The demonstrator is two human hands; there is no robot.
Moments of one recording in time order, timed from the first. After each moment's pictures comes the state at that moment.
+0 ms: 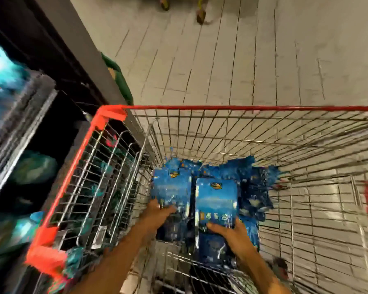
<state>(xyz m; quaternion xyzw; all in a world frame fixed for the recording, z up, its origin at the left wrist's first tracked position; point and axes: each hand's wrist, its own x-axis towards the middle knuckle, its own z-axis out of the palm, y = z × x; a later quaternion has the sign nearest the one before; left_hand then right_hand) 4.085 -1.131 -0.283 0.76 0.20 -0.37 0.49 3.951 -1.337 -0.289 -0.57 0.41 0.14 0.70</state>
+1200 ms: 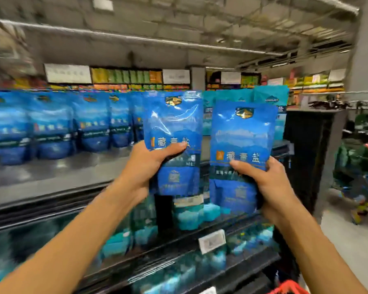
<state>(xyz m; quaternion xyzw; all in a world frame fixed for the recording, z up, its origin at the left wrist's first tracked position) 3.958 -0.839 0.370 0.65 0.04 0.33 0.68 4.088 -1.034 0.320 -0.53 -0.31 0.05 0.79</state>
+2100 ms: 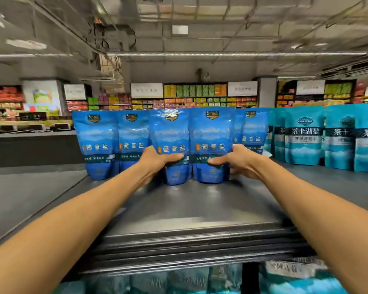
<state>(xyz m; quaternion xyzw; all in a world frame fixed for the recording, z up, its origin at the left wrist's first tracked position) 3.964 -0.563 0.392 0.70 0.27 0.42 0.51 4.169 -0.697 0.400 -0.69 -0.43 0.24 0.53</state>
